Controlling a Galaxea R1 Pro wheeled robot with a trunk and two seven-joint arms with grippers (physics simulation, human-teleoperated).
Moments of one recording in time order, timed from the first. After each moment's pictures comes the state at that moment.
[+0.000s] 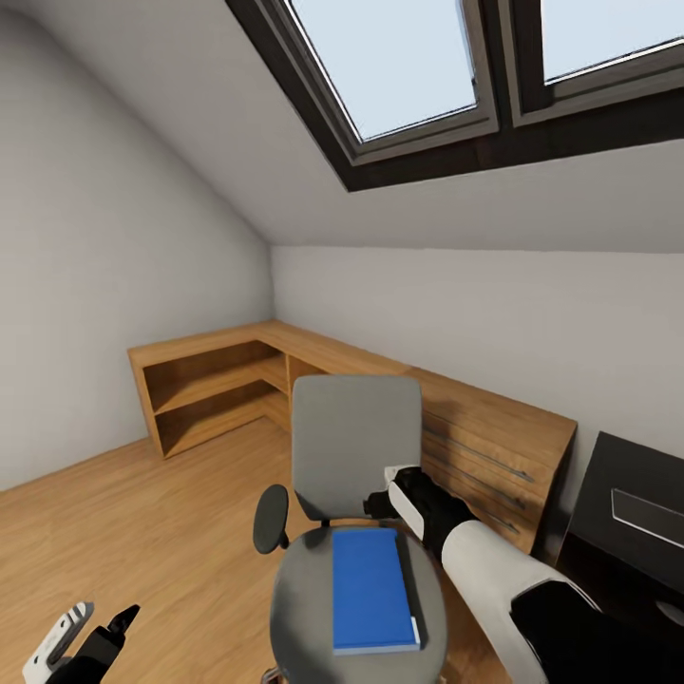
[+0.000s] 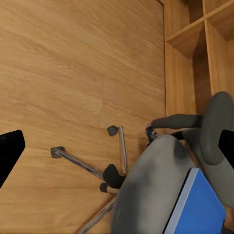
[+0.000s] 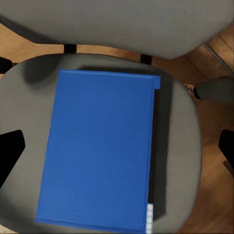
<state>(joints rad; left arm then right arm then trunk) 0.14 -0.01 0.45 -1.54 0.92 0.51 0.23 -0.90 0.17 0.29 -0.36 -0.30 0.65 -0.18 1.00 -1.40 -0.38</state>
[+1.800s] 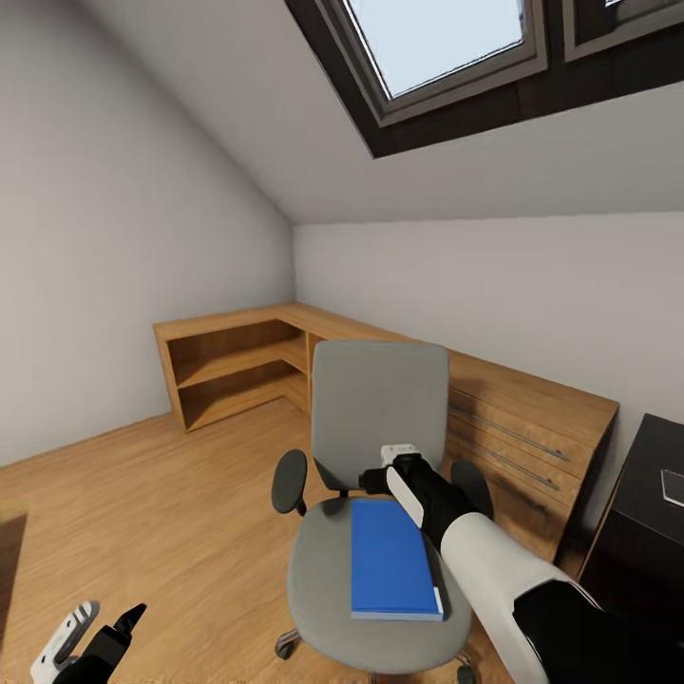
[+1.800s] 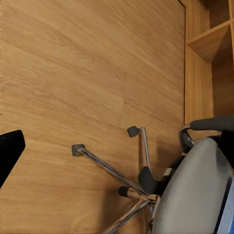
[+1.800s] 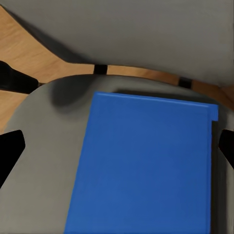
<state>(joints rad) 0.14 -0.02 0.44 -1.55 0.93 0.51 0.23 -0.91 0.17 0.29 -0.45 -0.31 0.60 -0.18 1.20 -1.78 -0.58</state>
